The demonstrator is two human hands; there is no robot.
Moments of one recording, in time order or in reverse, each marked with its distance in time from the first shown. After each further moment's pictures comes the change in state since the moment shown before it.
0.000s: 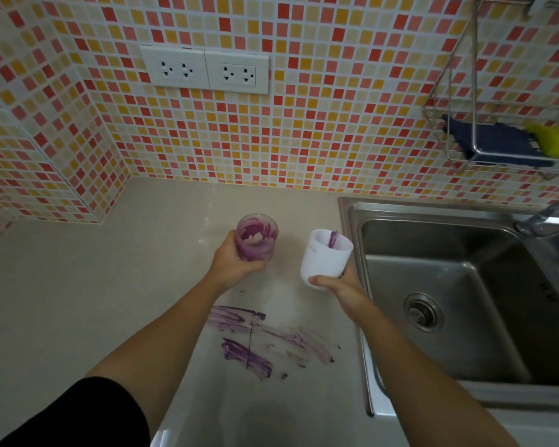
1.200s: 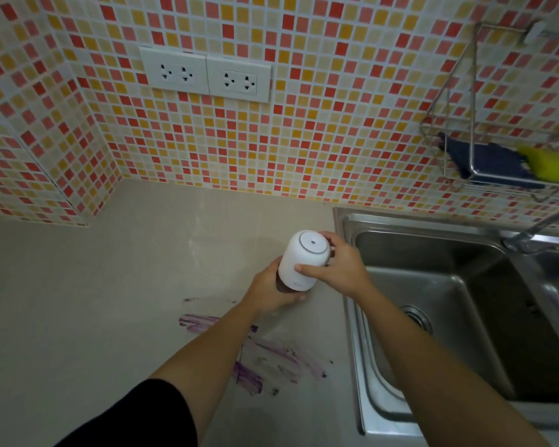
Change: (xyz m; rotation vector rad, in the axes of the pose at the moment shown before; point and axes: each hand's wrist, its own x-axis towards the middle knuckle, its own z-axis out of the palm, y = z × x) left_hand 0.000 -0.016 0.072 0.046 -0.252 0.092; right_hand 0.004 -0.076 0.003 -0.579 0.042 -0.322
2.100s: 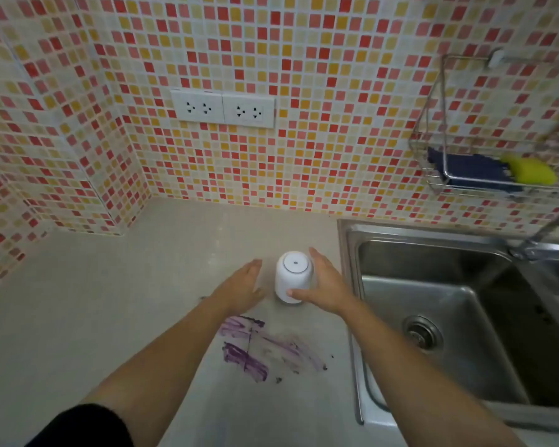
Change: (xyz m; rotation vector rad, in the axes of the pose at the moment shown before) left_hand -0.053 0.022 -0.054 0.802 -0.059 -0.029; right_hand -0.035 0.006 0.018 -0.187 -0.237 -0.046
